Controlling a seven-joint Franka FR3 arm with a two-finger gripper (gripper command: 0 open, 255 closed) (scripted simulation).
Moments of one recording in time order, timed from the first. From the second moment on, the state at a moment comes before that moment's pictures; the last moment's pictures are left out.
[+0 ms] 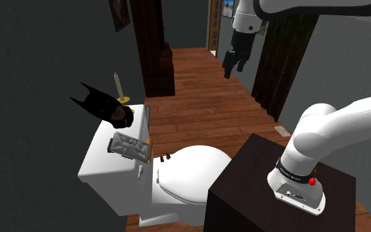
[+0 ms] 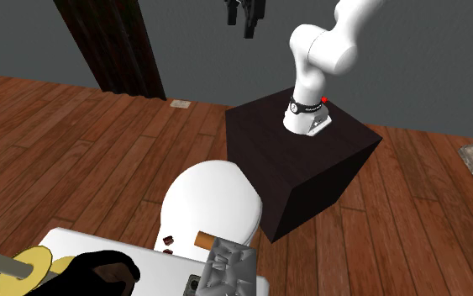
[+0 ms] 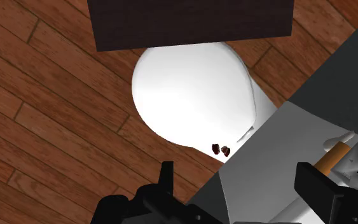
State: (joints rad) arm -0.01 -0.81 0.04 -2.36 0.01 1.66 0.10
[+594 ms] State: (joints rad) arm 0.00 -0.83 0.31 -2.43 0.00 1.83 0.36
